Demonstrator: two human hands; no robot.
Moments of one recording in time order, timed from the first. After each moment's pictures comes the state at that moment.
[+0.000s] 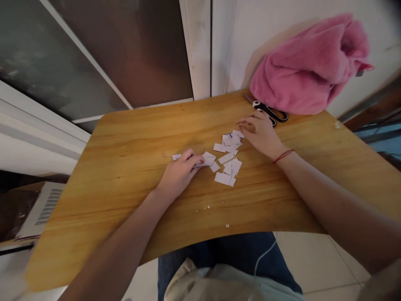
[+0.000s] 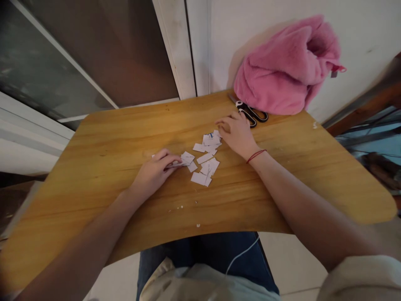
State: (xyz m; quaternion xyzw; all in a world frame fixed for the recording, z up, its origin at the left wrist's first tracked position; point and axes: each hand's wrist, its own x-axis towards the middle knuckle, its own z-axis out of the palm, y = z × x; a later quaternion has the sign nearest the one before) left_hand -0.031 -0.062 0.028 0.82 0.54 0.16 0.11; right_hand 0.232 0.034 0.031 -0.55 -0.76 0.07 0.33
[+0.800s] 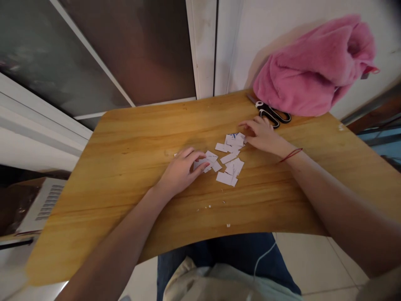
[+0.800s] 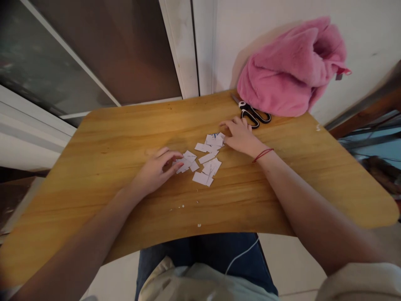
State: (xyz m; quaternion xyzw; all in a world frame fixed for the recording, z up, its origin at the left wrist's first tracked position) left_hand -0.031 -0.059 0.038 0.82 0.52 0.19 0.18; right_hand 0.242 0.044 0.027 -0.59 -0.78 0.11 0.16
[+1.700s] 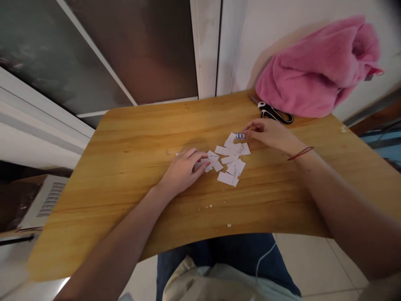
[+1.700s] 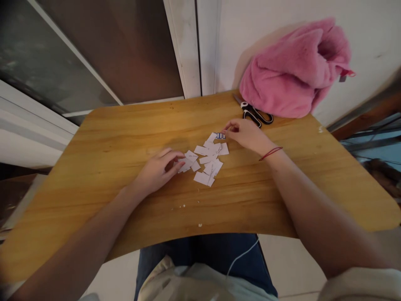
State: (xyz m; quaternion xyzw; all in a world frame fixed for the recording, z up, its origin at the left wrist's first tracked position) left_hand -0.030 -0.060 0.037 0.82 0.51 0.19 0.15; right_hand 0.251 0.045 0.042 -0.56 -0.76 0.26 0.20
